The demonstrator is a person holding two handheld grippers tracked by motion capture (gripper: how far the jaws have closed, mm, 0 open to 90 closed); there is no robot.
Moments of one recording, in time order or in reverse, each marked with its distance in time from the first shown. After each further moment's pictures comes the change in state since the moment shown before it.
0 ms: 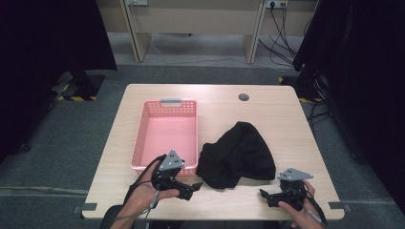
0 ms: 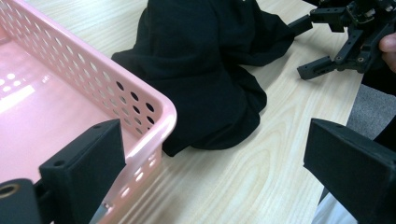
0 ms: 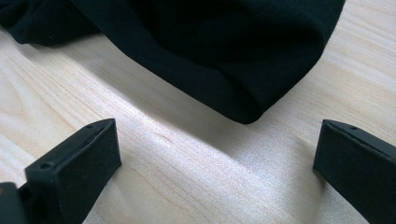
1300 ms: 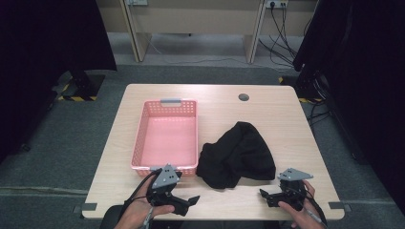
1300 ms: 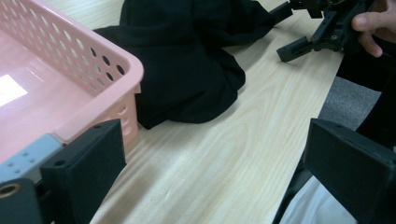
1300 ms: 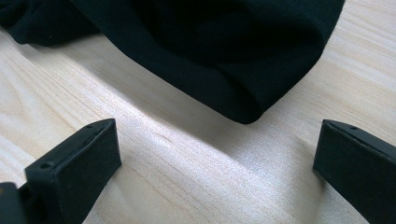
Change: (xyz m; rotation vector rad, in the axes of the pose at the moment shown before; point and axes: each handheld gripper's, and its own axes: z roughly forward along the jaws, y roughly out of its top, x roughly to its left) left arm -0.018 -0.029 -0.011 -0.019 -0.021 0.013; right arm 0.000 0.000 0.000 0.000 -0.001 0.001
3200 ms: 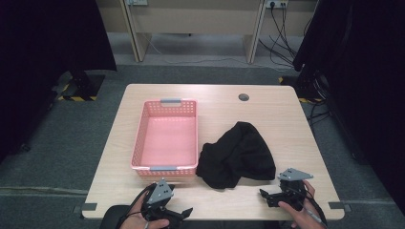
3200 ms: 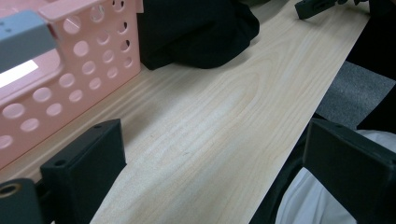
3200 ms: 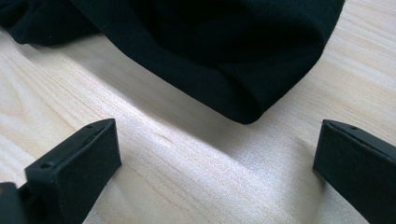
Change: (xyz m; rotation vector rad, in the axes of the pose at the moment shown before) left arm -0.004 -0.045 -0.003 0.037 0.058 -0.039; right arm 0.000 0.000 0.000 -0.001 0.000 0.001
